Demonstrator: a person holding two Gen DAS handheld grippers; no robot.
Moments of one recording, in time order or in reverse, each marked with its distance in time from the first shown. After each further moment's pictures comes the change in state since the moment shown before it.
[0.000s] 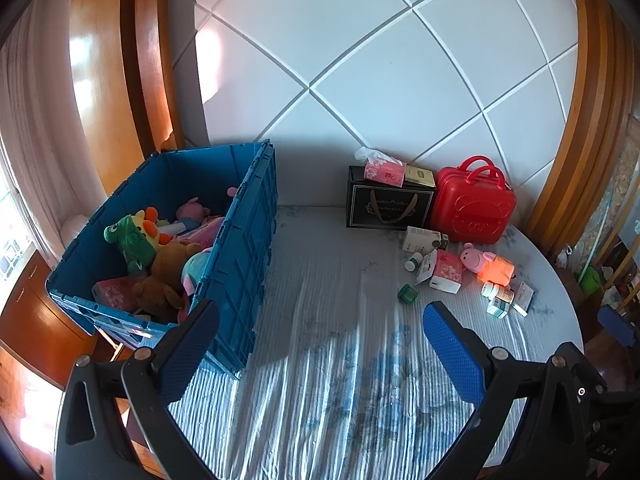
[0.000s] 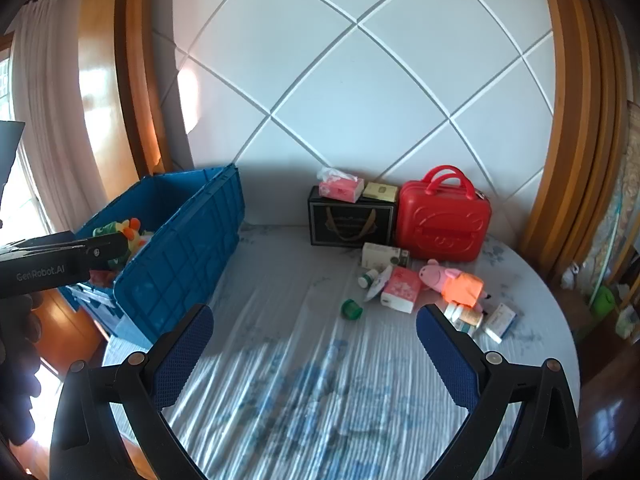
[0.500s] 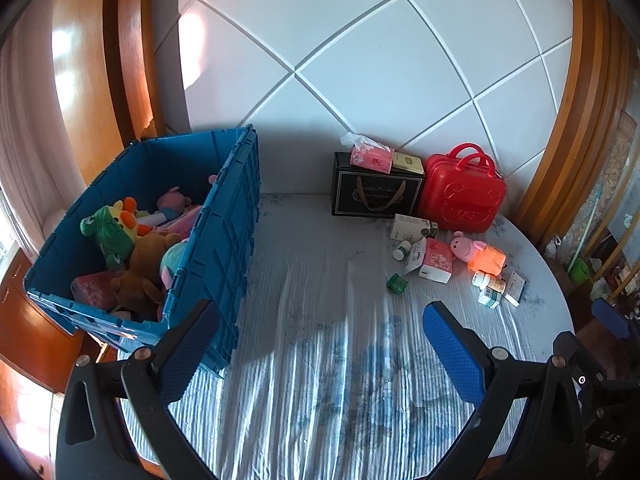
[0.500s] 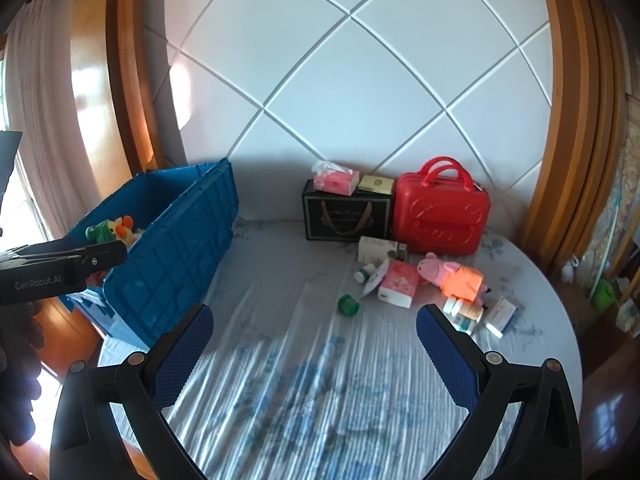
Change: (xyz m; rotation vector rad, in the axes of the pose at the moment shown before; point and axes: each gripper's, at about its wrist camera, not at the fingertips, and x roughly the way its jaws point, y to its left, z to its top) left arm 0.038 0.009 -0.008 -0.014 0.048 -0.091; right arm 0.020 -0.009 -0.006 0.023 0.013 -0.018
